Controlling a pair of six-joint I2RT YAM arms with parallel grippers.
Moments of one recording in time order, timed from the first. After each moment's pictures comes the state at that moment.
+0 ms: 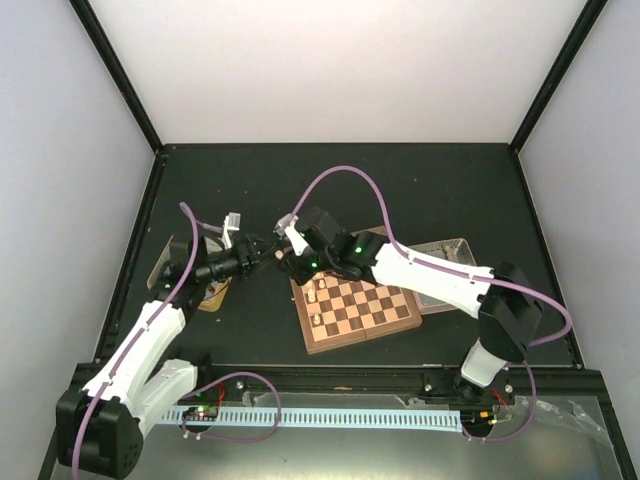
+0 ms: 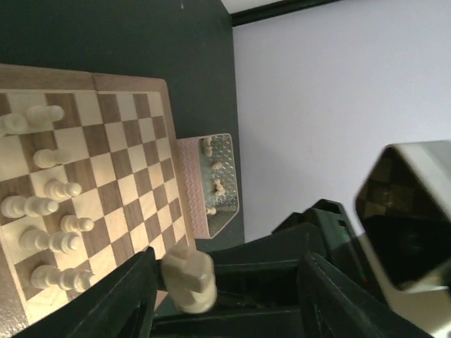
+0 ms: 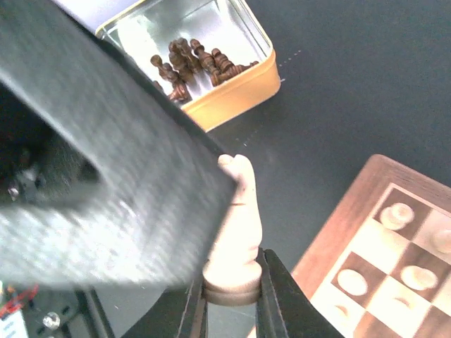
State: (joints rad) left arm -0.18 0.86 0.52 -0.05 0.82 -1.07; right arm 1.02 1.68 1.35 -0.41 -0.15 0.29
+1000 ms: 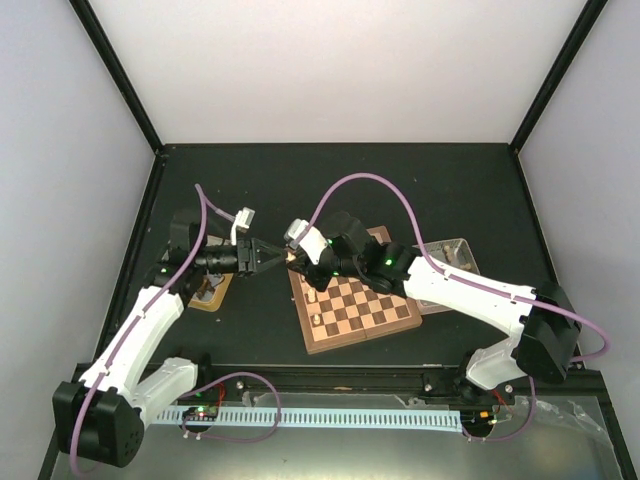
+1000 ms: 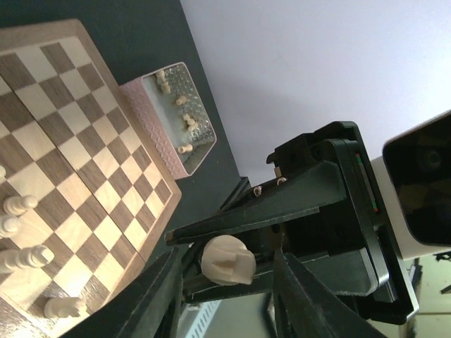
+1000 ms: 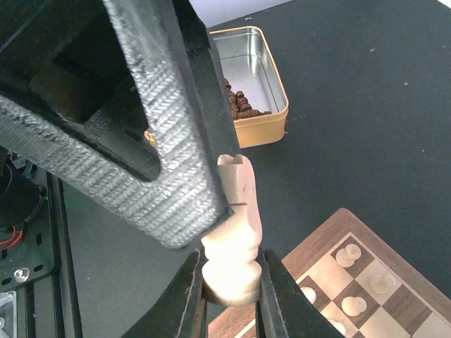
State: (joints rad) left arm -0.19 0.93 0.69 -0.28 1.10 -0.70; right arm 1.02 1.45 1.15 -0.29 -0.17 -0.03
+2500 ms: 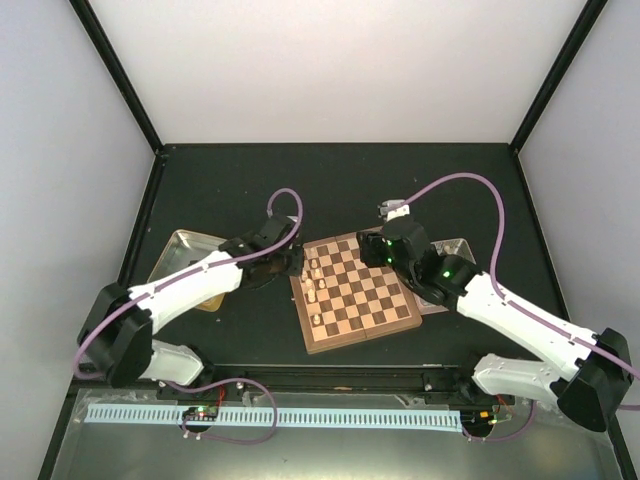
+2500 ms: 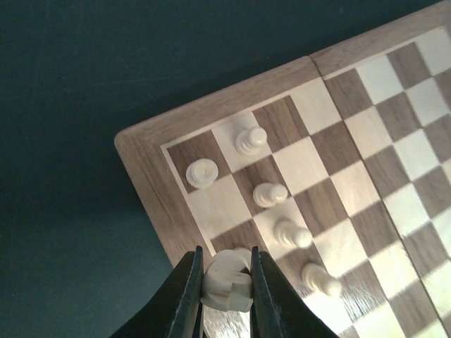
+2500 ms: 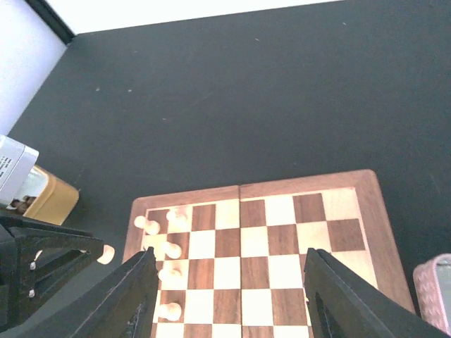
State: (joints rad) left arm -0.68 1.34 0.88 -0.49 -0.10 -0.55; right arm 0.83 1.12 0.91 -0.36 0.28 0.53
